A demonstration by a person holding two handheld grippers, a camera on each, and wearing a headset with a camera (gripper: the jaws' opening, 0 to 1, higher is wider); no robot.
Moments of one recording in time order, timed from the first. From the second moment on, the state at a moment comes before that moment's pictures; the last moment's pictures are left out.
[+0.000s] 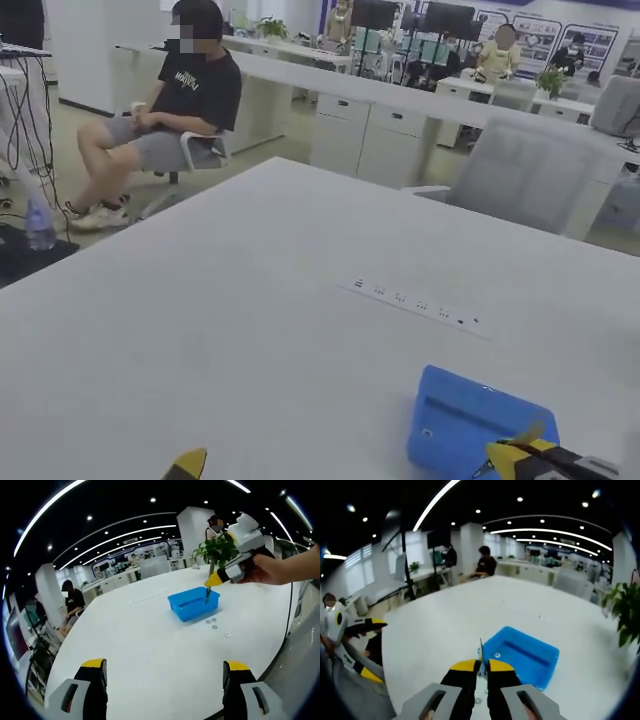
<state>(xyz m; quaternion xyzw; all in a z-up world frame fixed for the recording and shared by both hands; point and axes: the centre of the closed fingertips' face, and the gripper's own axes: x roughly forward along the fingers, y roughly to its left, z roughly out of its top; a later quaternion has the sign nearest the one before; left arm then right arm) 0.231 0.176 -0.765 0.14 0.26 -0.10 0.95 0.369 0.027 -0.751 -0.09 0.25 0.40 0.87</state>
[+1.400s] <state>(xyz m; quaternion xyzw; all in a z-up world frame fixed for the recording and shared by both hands) 0.230 0.176 -0.771 0.15 0.27 -0.10 0.94 0.376 0.023 -0.810 -0.10 0.30 0.39 0.87</state>
